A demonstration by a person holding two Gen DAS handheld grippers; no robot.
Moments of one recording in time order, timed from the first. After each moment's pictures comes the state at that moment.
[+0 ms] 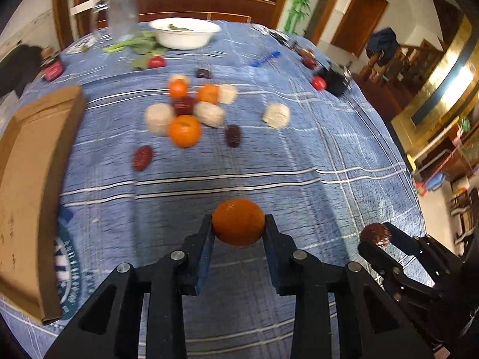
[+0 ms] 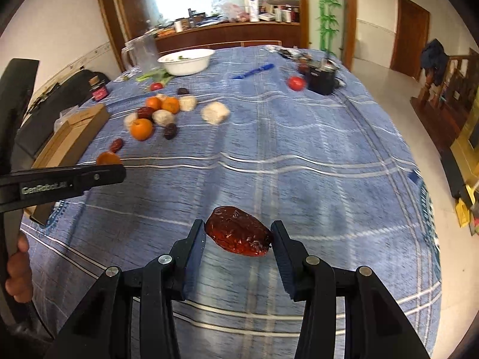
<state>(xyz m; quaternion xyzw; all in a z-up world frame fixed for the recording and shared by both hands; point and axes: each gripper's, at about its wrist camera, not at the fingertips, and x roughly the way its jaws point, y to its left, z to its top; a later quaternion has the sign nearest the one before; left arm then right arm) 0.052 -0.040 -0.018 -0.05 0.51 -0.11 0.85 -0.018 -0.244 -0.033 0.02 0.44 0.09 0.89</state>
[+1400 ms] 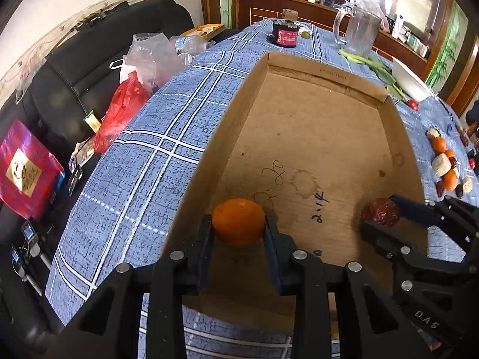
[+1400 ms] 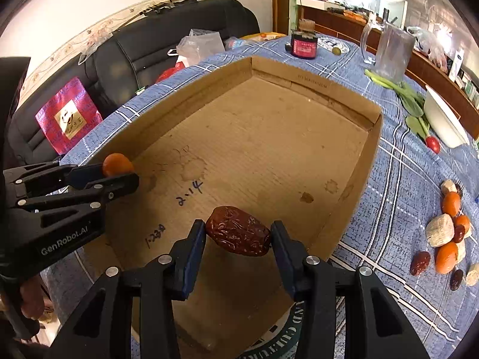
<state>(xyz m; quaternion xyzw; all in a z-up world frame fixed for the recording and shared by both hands) 0.006 0.272 -0.045 -0.09 0.49 0.15 0.85 0.048 0.125 -0.050 -0.15 0.46 0.35 0.80</state>
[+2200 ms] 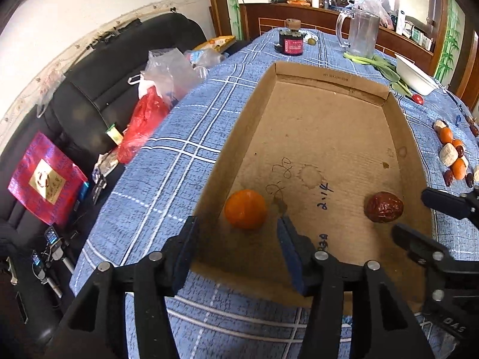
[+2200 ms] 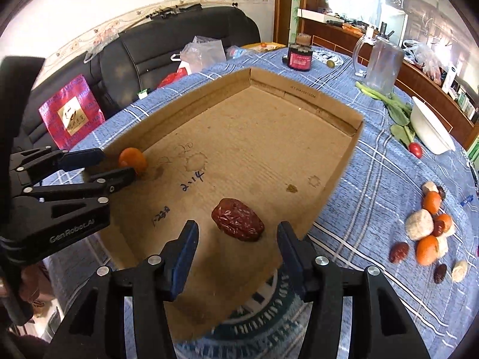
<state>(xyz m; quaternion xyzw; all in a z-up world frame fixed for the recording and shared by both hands) -0.018 0.257 -0.027 -0.04 0.47 0.20 0.86 0.027 0.101 -0.029 -0.16 0.43 0.35 0.82</state>
